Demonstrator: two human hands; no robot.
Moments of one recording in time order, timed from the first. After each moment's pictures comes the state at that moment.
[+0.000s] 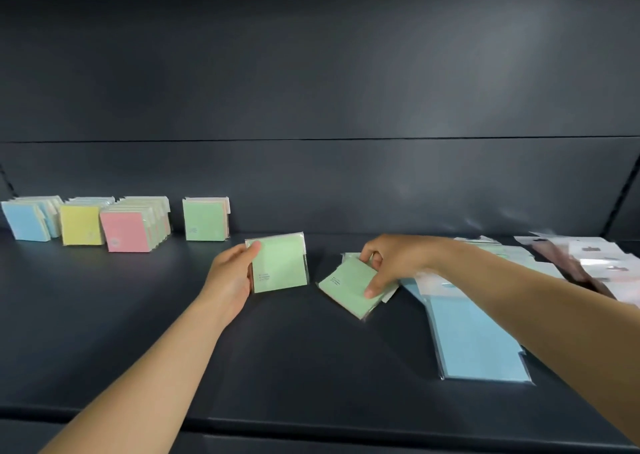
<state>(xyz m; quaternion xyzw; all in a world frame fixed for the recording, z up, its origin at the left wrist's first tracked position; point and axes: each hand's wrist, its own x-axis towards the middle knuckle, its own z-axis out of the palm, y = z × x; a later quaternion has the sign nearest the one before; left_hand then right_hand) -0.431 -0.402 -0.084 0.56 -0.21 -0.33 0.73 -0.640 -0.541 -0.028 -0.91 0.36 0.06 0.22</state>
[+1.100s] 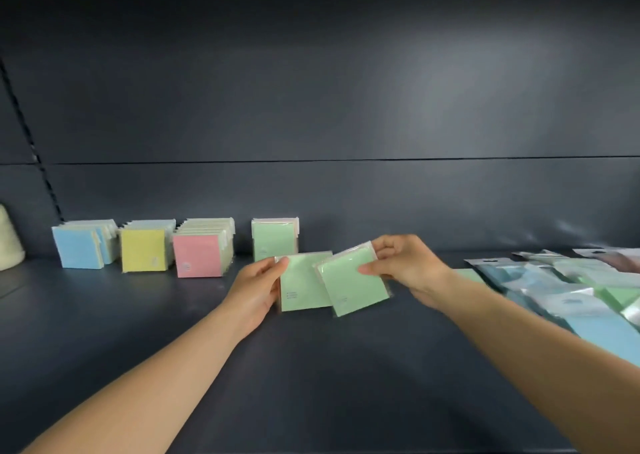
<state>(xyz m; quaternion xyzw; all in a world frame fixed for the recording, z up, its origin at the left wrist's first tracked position) -0.308 -0.355 -0.085 0.53 -0.29 -0.40 0.69 -0.514 -0.448 -0.034 -0.72 0.37 -0.30 0.51</state>
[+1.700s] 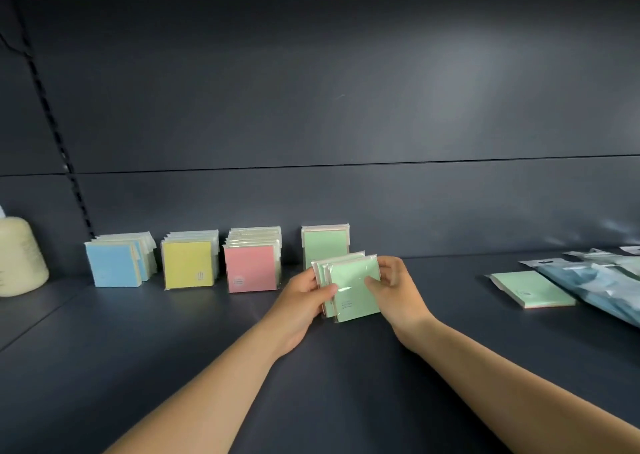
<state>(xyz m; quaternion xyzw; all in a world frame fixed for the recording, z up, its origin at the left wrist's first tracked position) -0.244 -0.344 -0.100 0.51 -0.46 -0.43 0.58 -0.385 -0.412 -0.101 -0.62 0.39 -0.44 0.52</state>
